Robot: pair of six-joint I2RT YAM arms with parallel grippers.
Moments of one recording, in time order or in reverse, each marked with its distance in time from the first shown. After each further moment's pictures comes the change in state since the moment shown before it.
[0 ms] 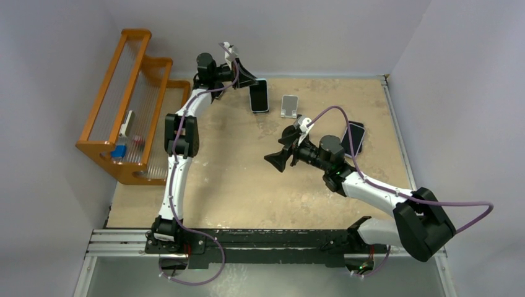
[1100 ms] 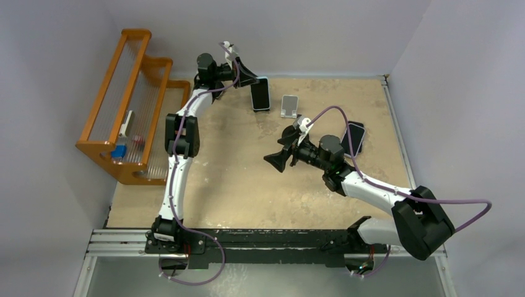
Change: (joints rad) left arm -0.006 -0.001 0.000 0.055 -0.016 -0.032; right arm -0.005 0.013 0.000 0.015 -0.024 0.003
